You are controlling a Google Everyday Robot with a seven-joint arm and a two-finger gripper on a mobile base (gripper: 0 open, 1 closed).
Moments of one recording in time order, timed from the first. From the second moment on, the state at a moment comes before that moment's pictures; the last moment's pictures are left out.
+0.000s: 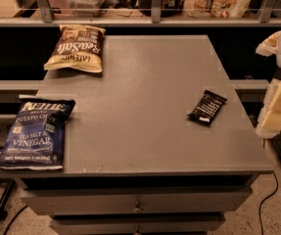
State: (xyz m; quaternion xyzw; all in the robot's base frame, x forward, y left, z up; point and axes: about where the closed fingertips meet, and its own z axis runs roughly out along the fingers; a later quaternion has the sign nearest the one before) arm 0.438 -0.217 0.976 -0.60 0.78 -0.03 0.16
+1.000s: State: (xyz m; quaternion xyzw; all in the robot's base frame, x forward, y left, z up) arm 0.466 -0.171 0.968 -0.61 0.73 0.08 0.28
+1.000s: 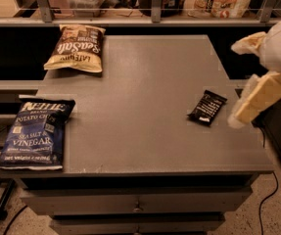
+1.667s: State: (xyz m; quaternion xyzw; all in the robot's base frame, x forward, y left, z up) arm 0.505 -0.103 0.959 -0.61 0.69 0.15 0.36
